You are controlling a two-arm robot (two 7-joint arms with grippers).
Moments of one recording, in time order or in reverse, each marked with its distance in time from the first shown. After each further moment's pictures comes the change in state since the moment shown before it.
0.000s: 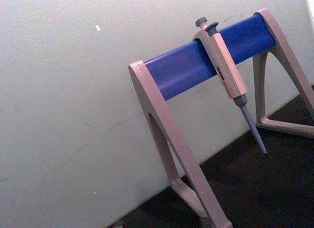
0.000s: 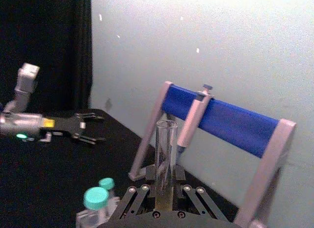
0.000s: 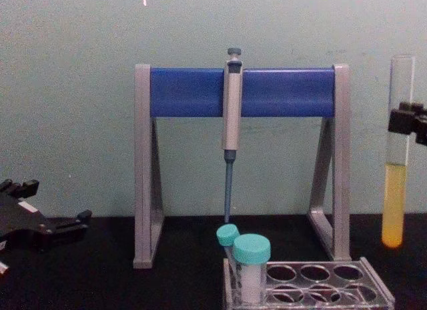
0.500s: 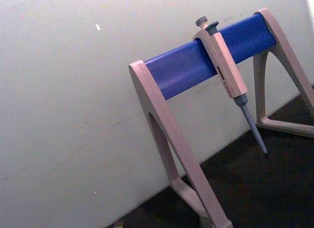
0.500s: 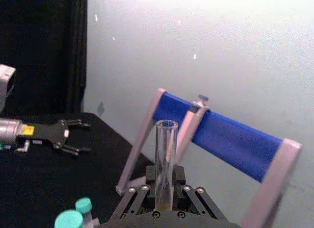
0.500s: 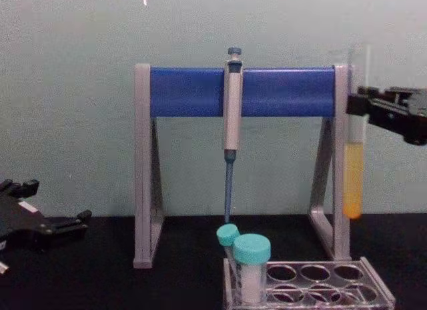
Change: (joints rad) left arm 0.000 0.000 0.000 0.000 0.000 0.000 0.000; right arm 0.170 -0.110 -0.065 0.142 -0.075 -0.001 0.021
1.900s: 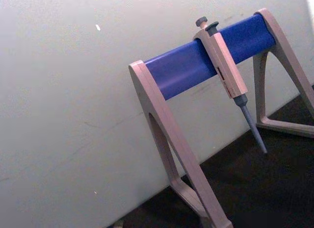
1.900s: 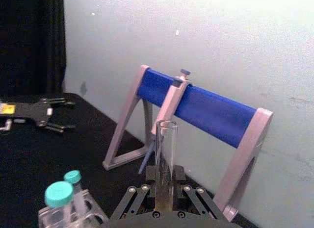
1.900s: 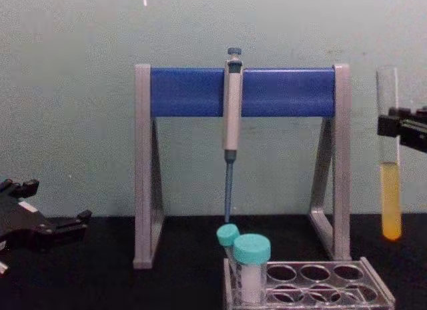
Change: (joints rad) left arm 0.000 0.000 0.000 0.000 0.000 0.000 0.000; right arm -0.086 0.083 0.022 -0.092 -0.012 0.062 -0.119
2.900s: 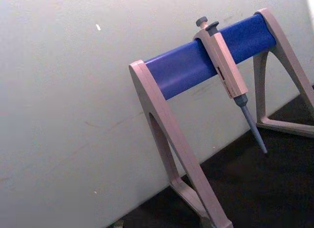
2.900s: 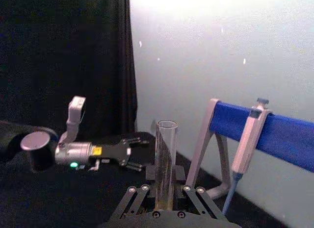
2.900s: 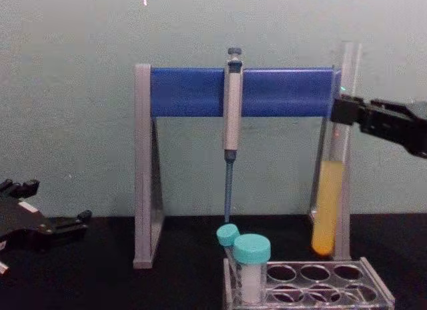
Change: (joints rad) left arm 0.000 0.000 0.000 0.000 0.000 0.000 0.000; right arm 0.036 -0.062 -0.054 0.053 0.218 -0.028 0.279
